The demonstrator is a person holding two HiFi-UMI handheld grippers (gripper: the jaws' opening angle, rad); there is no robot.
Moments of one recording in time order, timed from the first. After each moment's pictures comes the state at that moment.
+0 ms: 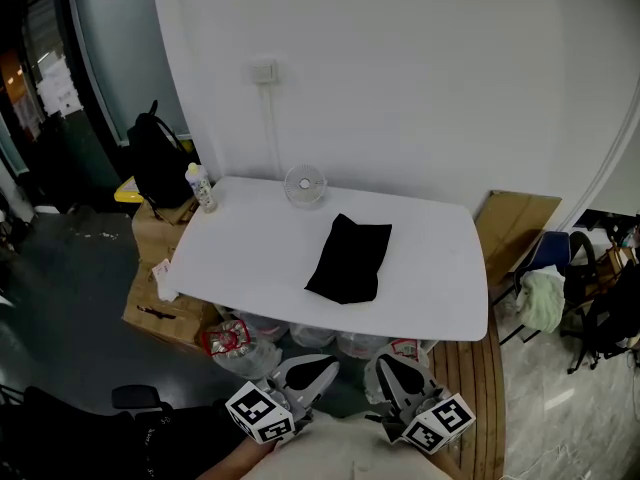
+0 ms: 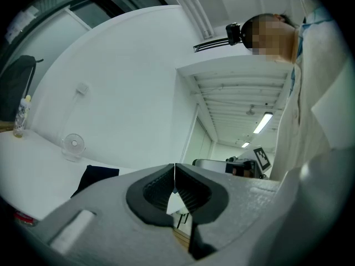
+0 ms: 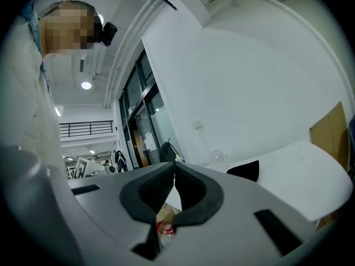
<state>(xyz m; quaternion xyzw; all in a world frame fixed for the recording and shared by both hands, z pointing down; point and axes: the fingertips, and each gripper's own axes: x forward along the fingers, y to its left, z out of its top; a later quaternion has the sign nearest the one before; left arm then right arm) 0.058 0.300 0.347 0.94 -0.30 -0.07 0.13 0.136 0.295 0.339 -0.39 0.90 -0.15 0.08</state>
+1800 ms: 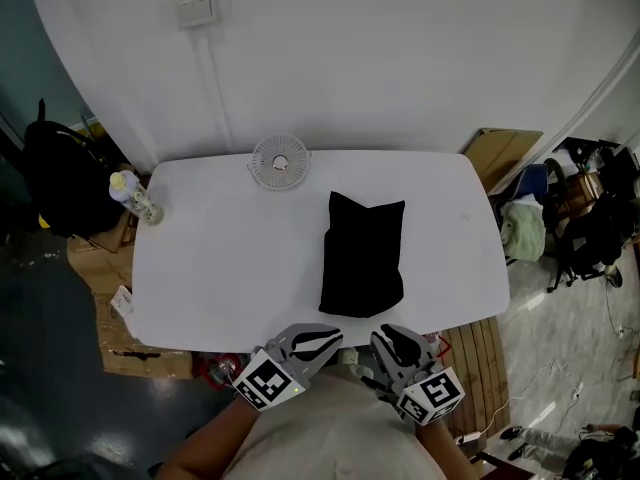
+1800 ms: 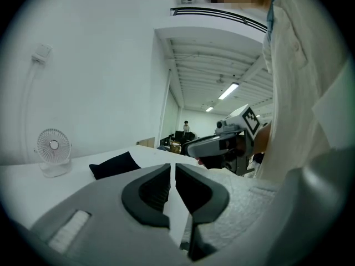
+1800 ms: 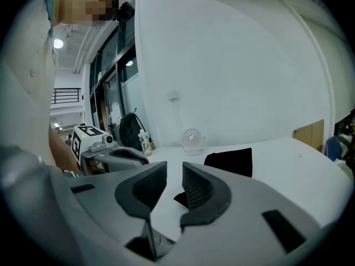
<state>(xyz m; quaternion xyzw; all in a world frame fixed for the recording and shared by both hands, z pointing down) -0.024 0.089 0.460 0.99 -0.08 0.11 0.06 0.038 0.092 0.455 -0.52 0.84 -0.17 -0.07</state>
